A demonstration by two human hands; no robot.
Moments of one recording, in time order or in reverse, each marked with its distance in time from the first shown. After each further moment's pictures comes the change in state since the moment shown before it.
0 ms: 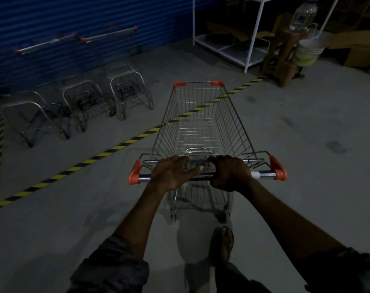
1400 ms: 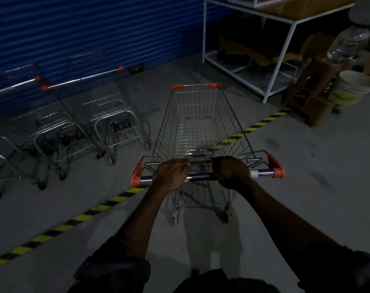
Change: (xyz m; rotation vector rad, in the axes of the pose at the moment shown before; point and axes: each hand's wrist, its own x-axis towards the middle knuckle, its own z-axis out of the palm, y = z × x) left_hand 0.678 -0.098 -0.143 -0.055 0.184 0.063; right_hand 0.671 0.208 -0.157 -0.109 0.052 -0.130
